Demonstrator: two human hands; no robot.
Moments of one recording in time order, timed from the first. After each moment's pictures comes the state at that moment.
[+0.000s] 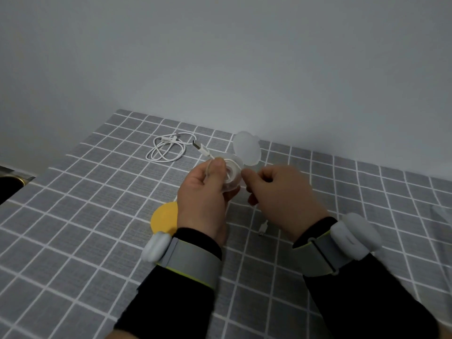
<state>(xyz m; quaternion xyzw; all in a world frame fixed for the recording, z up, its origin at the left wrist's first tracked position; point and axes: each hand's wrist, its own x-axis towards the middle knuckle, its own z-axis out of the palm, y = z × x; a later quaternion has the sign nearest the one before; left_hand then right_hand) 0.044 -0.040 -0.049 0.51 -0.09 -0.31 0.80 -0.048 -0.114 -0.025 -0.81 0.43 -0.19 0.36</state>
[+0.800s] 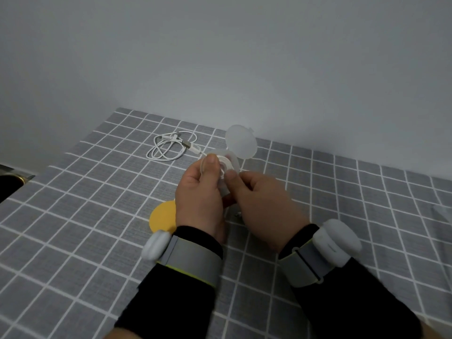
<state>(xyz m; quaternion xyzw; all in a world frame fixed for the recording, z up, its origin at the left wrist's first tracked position) 0.045 -0.039 -0.049 0.49 -0.07 -0.31 0.81 -0.035 -0.091 -0.035 -0.79 0.36 -0.18 0.47</state>
